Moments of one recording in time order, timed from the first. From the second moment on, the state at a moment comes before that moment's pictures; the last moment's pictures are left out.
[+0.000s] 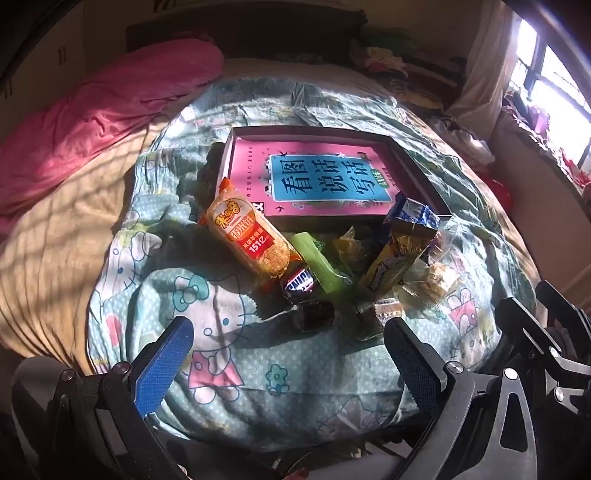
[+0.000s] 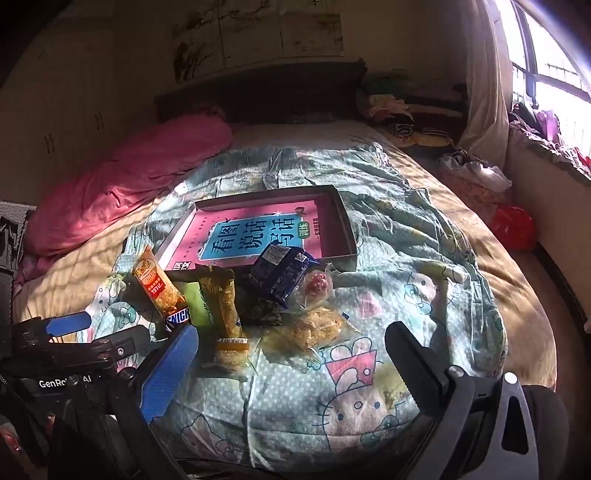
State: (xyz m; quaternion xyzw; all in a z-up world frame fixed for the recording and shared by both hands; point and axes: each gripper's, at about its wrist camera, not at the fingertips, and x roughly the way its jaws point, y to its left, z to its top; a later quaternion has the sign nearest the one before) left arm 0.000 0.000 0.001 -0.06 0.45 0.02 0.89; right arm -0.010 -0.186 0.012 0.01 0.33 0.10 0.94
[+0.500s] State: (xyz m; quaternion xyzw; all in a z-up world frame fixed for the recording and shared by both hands) left arm -0.002 -0.003 0.004 -0.06 0.45 0.01 0.89; right arm -0.009 -0.186 0.011 0.01 0.34 0.10 0.93
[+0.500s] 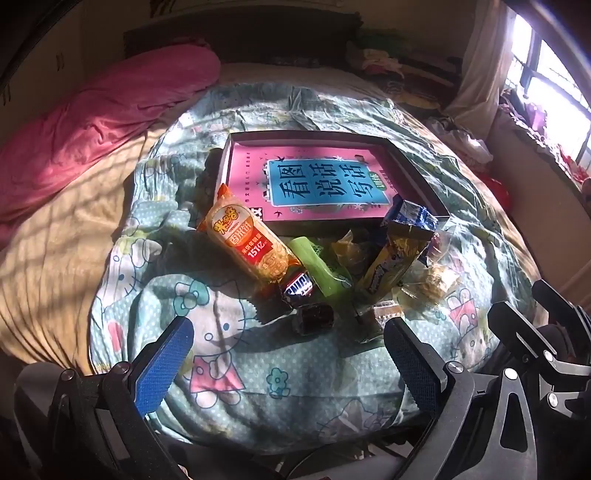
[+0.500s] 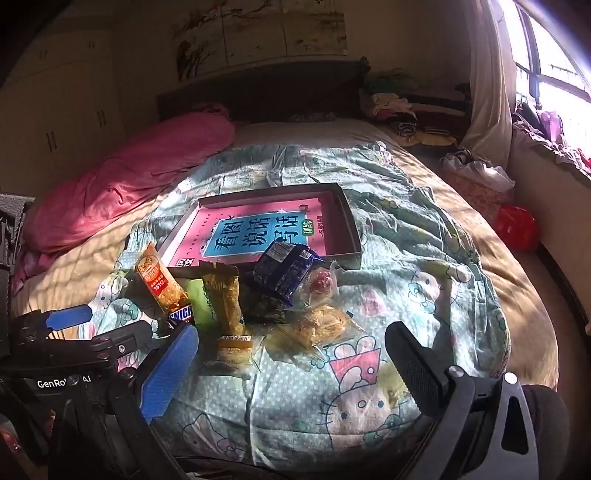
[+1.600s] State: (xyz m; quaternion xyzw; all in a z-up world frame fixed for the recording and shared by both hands) left arm 0.000 -0.002 0.004 -0.05 0.45 0.02 0.89; right arm -0.008 -0.185 0.009 0.01 0.34 0.10 0.93
